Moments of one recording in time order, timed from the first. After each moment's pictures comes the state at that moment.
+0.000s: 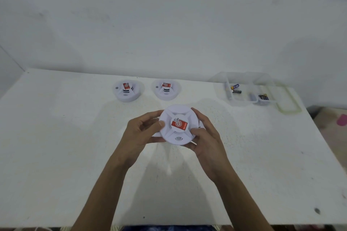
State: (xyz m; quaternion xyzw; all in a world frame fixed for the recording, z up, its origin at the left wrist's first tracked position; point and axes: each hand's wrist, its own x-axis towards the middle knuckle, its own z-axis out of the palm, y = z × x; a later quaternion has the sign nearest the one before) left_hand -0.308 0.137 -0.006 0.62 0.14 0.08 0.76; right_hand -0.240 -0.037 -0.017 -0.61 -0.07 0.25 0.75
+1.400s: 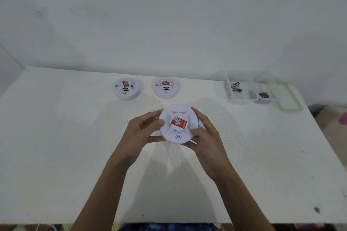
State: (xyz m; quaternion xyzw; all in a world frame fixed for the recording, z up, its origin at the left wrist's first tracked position) left_hand -0.305 0.134 -0.012 0.61 0.16 0.05 0.77; right_hand -0.237 -0.042 -0.026 -0.62 -0.07 0.25 0.74
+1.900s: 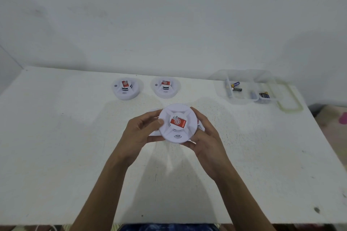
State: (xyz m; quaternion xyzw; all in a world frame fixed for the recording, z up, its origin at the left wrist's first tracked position) left_hand -0.303 0.136 -0.014 0.62 0.17 0.05 0.77; right_hand -0.232 -0.042 -0.031 -0.61 -0.09 0.26 0.74
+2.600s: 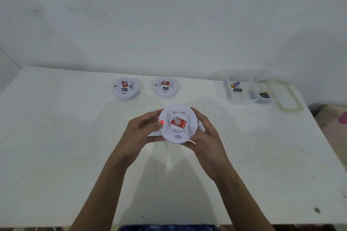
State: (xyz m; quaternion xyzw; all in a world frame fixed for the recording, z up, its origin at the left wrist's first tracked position) left_hand -0.300 0.140 -0.016 0.60 0.15 0.03 0.78; right_hand -0.230 -0.038 -0.033 -0.61 -0.07 0.26 0.74
